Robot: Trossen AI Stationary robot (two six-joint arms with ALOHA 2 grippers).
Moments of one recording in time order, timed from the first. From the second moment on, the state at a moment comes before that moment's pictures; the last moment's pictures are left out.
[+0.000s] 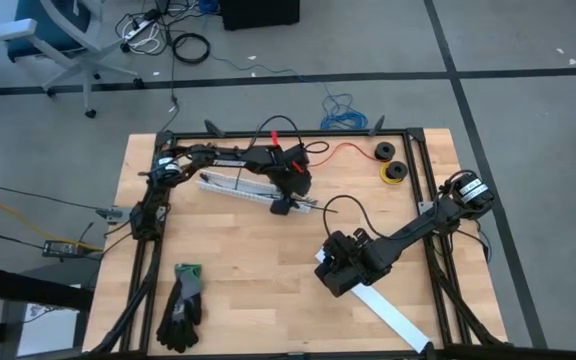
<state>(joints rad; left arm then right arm) 0.34 2.15 1.52 -0.55 0.38 0.62 0.52 1.76 1.17 -0.74 0.56 1.29</state>
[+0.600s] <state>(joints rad) 0.39 1.89 1.19 -0.35 0.31 0.51 0.55 1.77 1.08 -0.72 0.57 1.40</state>
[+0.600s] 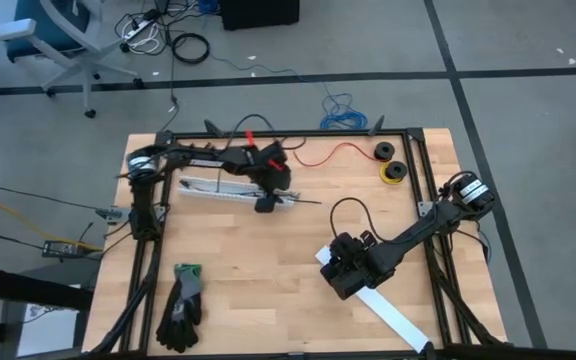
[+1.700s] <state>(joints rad) 0.34 1.71 0.76 0.16 0.42 0.54 0.51 1.77 1.07 -0.60 0.59 1.29</state>
